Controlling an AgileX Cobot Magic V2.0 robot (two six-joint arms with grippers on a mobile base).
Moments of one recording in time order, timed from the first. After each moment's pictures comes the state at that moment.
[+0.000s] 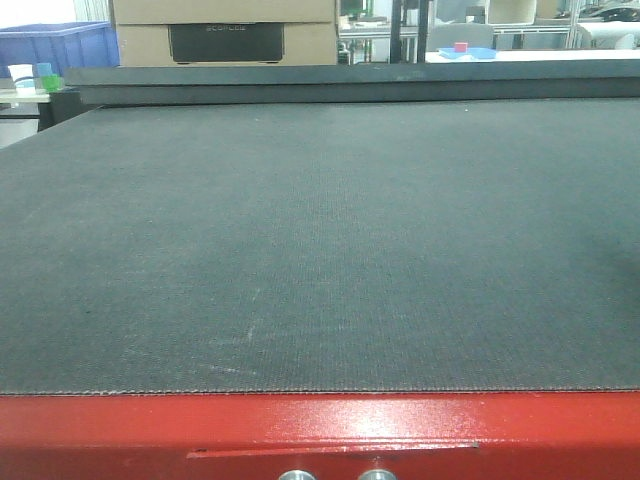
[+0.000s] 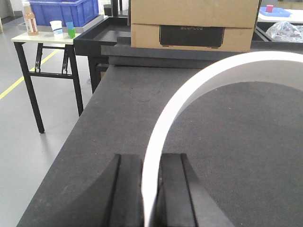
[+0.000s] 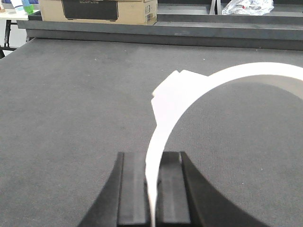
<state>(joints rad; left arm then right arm) 0.08 0.76 -0.74 0.01 0.23 0.00 -0.14 0.62 -0.80 0.26 0.53 -0.17</state>
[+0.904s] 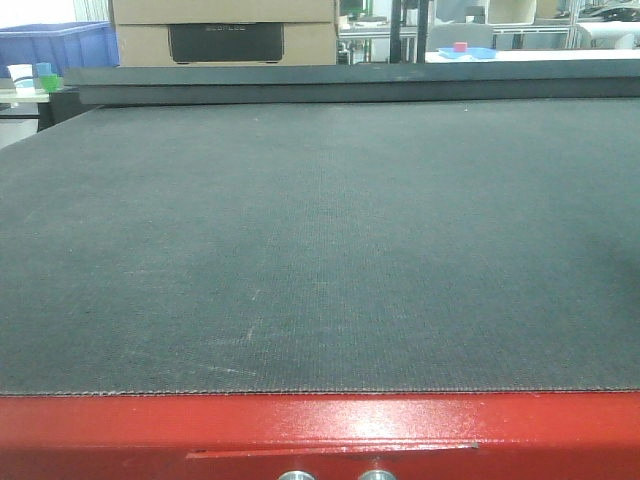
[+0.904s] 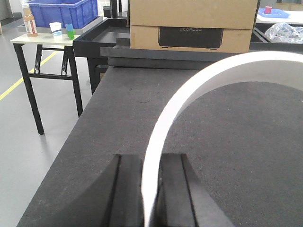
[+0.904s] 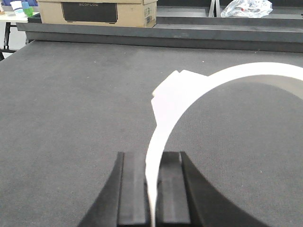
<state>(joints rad) 0.08 0.75 -0.74 0.01 0.23 0.00 -0.14 0.62 -0.80 0.26 0.53 -0.17</state>
